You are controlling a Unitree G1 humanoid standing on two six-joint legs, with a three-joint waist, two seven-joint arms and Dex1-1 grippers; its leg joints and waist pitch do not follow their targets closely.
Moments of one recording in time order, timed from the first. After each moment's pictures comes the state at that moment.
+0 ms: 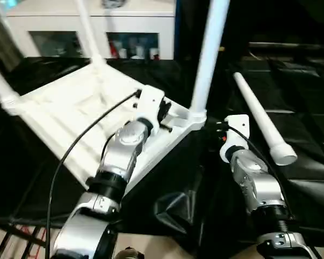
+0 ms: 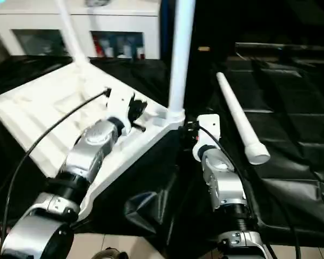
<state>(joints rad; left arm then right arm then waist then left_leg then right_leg) -0.69 0.00 -0.06 0.60 0.00 0.14 -0.25 -0.42 -0.08 -0.08 0.40 0.07 0.28 0.14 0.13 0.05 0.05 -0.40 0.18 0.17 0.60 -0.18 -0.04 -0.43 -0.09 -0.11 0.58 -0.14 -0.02</state>
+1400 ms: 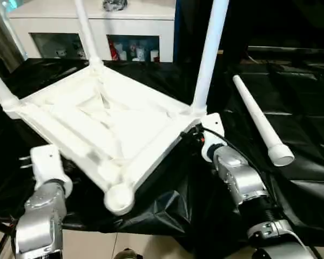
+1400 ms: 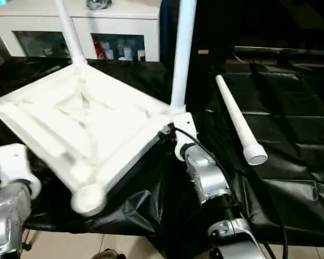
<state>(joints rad) -0.07 0.14 0.30 -0.14 -0.01 0.75 -0.07 -0.51 -0.06 0.06 0.51 0.00 0.27 0.22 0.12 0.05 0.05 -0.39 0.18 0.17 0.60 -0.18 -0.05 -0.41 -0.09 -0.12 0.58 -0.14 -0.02</state>
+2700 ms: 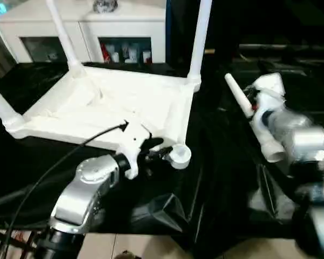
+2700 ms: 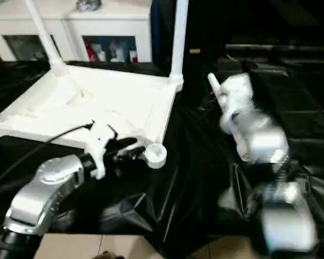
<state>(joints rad) -0.25 0.28 -0.17 -0.17 -0.15 0.52 -0.67 -0.85 -0.45 -0.09 0.72 0.03 0.57 0.30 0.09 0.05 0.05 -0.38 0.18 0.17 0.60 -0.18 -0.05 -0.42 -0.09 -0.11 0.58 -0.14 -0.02</state>
